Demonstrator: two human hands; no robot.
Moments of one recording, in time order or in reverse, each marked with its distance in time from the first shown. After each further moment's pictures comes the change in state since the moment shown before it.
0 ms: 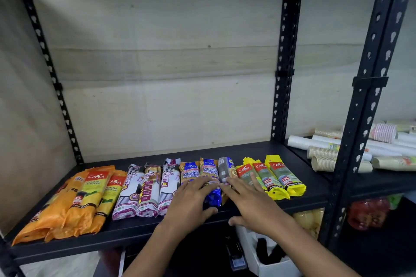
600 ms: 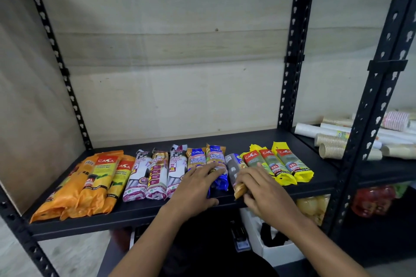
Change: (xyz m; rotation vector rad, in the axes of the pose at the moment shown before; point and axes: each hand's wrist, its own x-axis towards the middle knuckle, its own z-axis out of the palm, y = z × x) left_hand -0.007 -0.006 -0.006 0.002 -0.127 0.028; right_hand -0.027 -0.009 -0.001 0.216 0.421 -0.076
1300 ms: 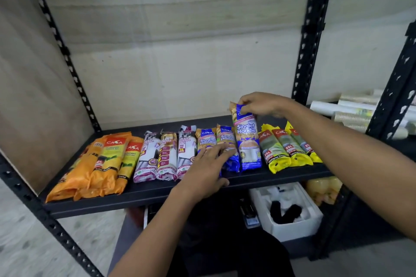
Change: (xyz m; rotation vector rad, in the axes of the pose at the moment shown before) left_hand -0.002 0.004 -0.006 -0.105 -0.044 -0.026; right_hand 0.184 0.081 -0.022 0.499 -0.520 0.543
